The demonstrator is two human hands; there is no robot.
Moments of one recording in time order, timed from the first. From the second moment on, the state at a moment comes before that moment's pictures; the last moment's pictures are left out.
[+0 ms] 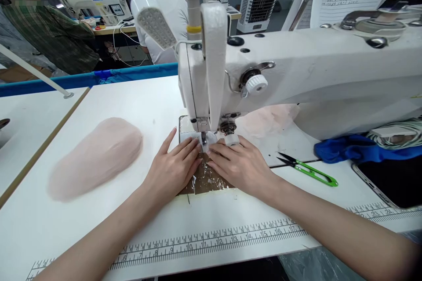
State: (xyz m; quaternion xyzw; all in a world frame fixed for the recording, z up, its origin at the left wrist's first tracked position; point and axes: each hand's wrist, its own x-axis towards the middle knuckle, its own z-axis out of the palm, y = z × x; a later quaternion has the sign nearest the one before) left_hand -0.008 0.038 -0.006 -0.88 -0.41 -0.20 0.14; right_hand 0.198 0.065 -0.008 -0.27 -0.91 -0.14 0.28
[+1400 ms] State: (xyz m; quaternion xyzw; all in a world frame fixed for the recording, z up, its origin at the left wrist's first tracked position) left_hand -0.013 0.029 0.013 -0.86 -0.38 -0.29 -0.17; right_hand 0.213 0.062 0.026 -0.25 -0.68 0.66 0.20
